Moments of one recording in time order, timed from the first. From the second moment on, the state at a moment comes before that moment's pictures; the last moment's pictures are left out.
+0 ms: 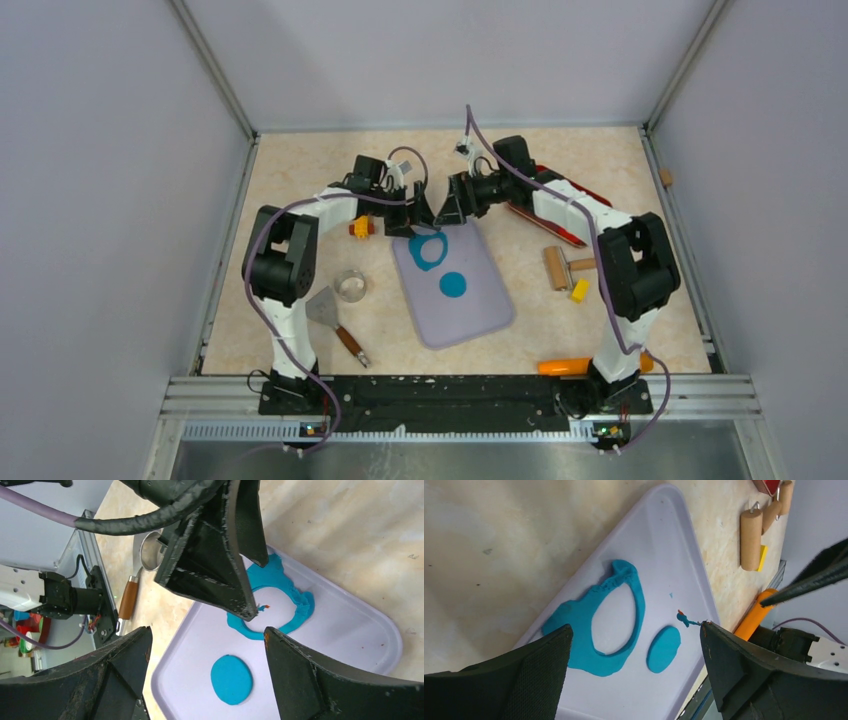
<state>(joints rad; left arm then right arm) -0.30 1.99 1.32 -0.26 0.73 -0.43 0.46 1.84 1.38 -0.24 -0.81 0.18</state>
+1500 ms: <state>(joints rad) -0.47 1.65 1.10 -0.14 0.43 0.68 0.49 1.94 1.43 -0.33 -0.75 0.26</state>
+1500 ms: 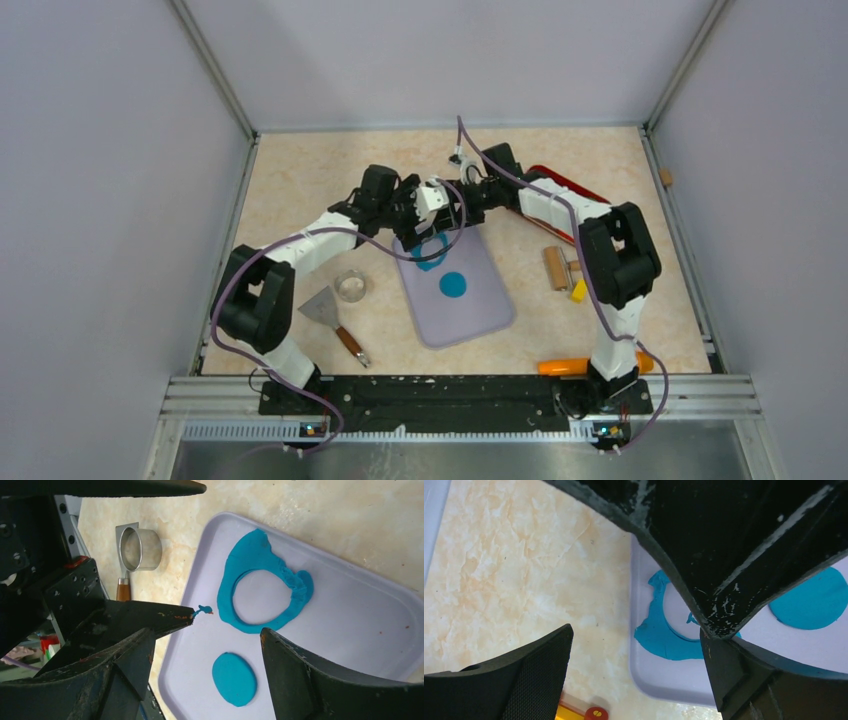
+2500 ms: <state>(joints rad) -0.50 1.61 1.11 -0.11 0.42 0.69 0.43 2.09 1.46 -0.09 -0.97 0.51</state>
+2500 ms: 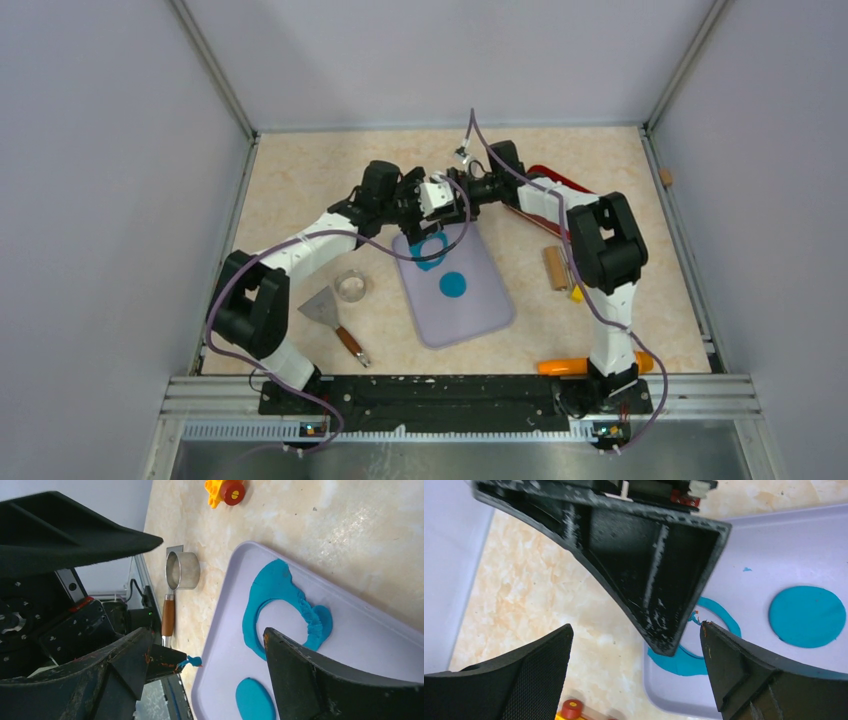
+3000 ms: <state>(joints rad) -0.51 1.61 1.11 -0.07 0.35 0.69 0.44 2.09 1.46 -0.19 -0.88 0.44</state>
